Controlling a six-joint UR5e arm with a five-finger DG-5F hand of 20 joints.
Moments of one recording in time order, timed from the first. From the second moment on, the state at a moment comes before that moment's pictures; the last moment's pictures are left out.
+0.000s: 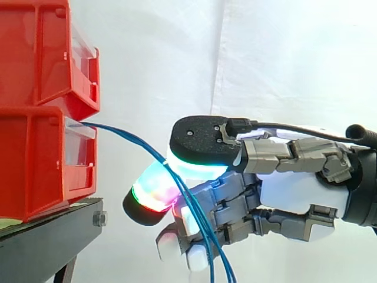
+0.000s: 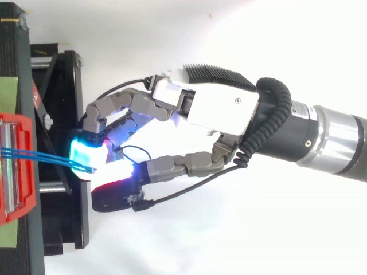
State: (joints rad) arm 0.17 -2.34 -1.28 -2.45 -1.16 -0.42
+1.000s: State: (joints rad) arm 0.17 -2.34 -1.24 -2.49 -1.17 -0.37
